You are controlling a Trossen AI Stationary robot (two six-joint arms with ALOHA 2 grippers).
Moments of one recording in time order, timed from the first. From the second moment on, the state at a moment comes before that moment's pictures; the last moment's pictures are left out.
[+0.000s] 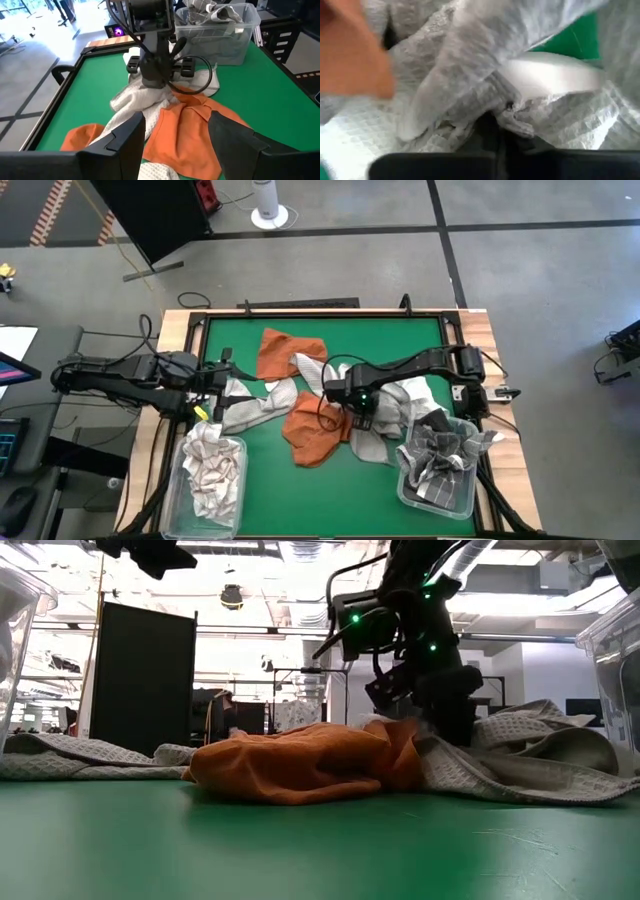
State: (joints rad) left arm -0.10 0.65 0.74 -0.39 -0.13 0.12; right arm -0.03 1.99 1.40 -1.15 -0.01 0.26
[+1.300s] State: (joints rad) left arm -0.08 0.86 0.54 0.54 -0.10 0.30; right arm 0.25 1.45 1.56 -0.49 0.51 0.11
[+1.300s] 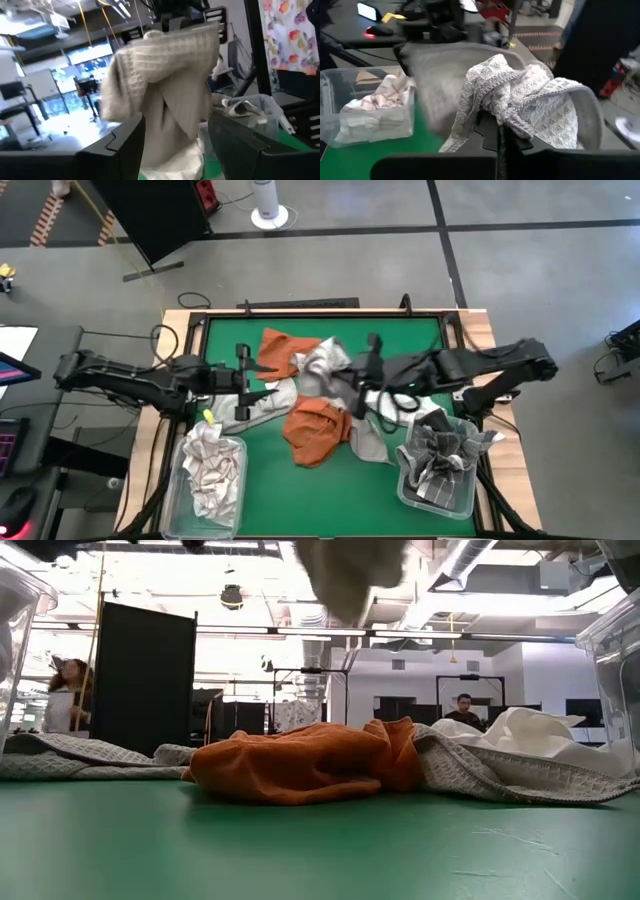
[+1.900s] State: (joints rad) left arm -0.06 1.10 0.72 0.51 -0.03 0.22; right arm 0.23 1.58 1.56 -0.20 0.39 -0.01
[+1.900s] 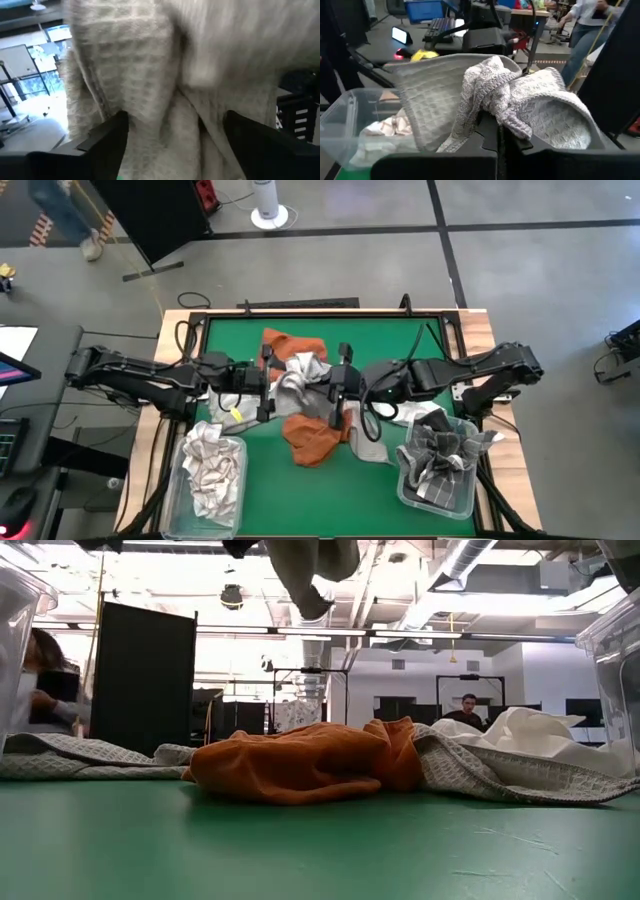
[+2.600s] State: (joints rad) left arm -0.06 1.18 0.78 0.59 0.10 0.20; right arm 0.19 1.66 1.56 -0.08 0.34 -0.06
